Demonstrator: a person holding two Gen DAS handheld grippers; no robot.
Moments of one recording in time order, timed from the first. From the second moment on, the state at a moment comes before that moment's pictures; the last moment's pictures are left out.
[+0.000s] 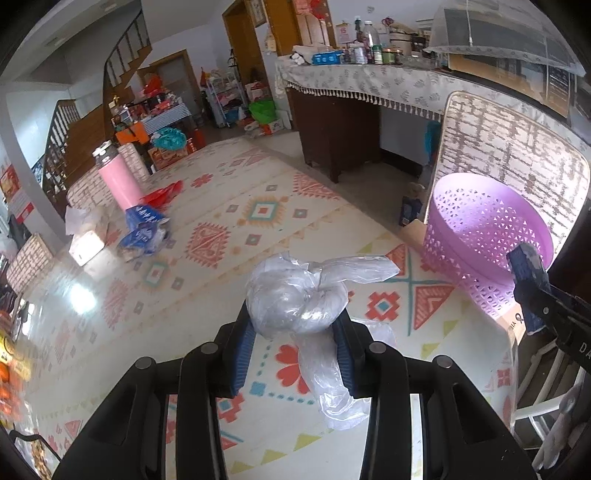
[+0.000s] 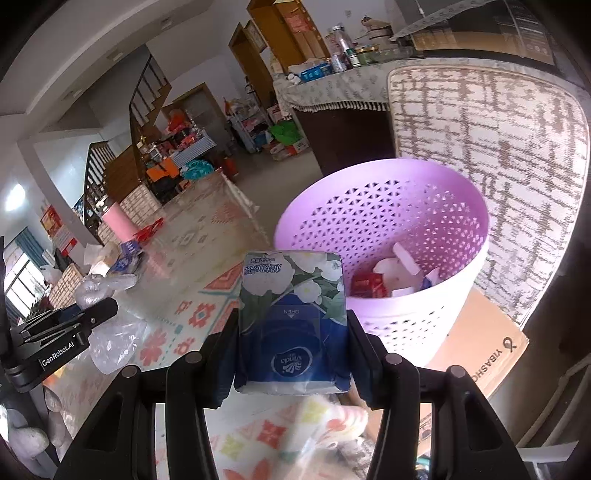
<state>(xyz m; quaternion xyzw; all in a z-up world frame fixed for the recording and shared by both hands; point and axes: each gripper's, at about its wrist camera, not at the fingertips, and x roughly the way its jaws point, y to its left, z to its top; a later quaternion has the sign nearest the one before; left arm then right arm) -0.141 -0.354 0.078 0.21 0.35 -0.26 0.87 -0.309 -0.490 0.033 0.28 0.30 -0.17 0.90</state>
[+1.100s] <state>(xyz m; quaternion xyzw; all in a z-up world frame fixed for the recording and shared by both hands) -0.151 -0.385 0.073 0.22 0.35 -0.29 0.86 -0.327 -0.507 0.044 0.28 0.29 -0.18 0.90</state>
